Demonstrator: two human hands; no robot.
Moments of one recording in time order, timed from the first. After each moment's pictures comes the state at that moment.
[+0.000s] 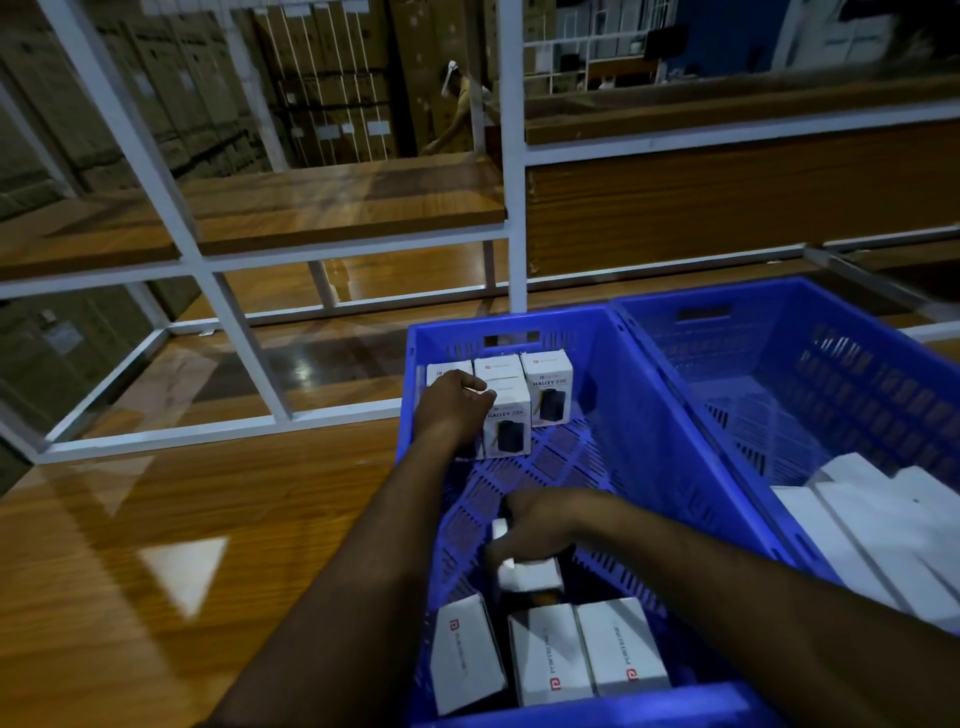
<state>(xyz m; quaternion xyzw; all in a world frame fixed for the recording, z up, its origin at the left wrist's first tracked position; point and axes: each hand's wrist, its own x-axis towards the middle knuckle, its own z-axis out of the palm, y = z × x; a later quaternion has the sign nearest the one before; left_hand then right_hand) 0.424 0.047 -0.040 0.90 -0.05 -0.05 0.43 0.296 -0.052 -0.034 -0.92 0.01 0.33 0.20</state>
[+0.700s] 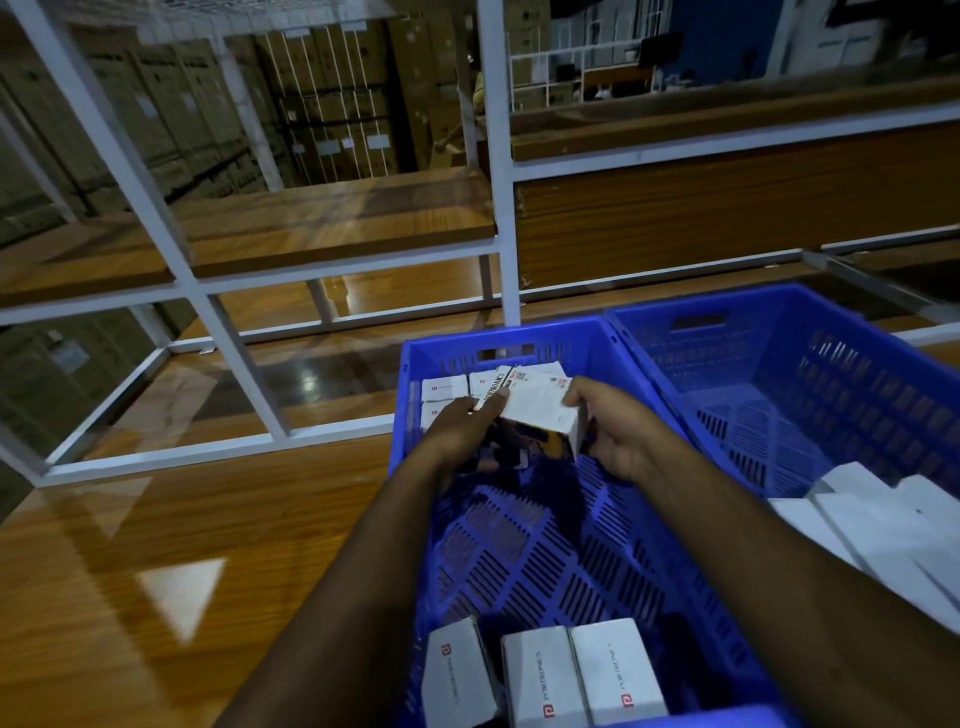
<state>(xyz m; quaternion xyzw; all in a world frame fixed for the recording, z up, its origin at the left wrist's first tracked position) 0.399 0.043 -0.019 0.79 -0.04 -0.22 0.57 0.338 -0.130 -0.010 -0.60 0.26 0.02 0.75</state>
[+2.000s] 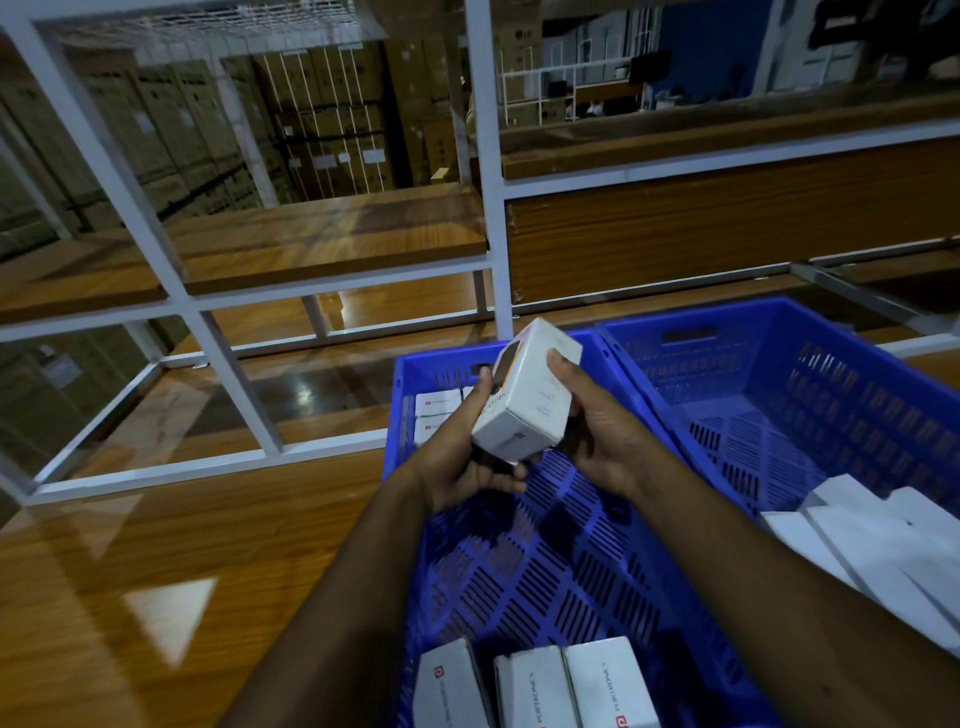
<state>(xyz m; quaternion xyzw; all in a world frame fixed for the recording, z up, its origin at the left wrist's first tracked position) 0.380 0.039 -0.004 0.59 -0.13 -0.39 0.69 0.327 -0.122 0.002 -0.52 0.09 -0.01 0.85</state>
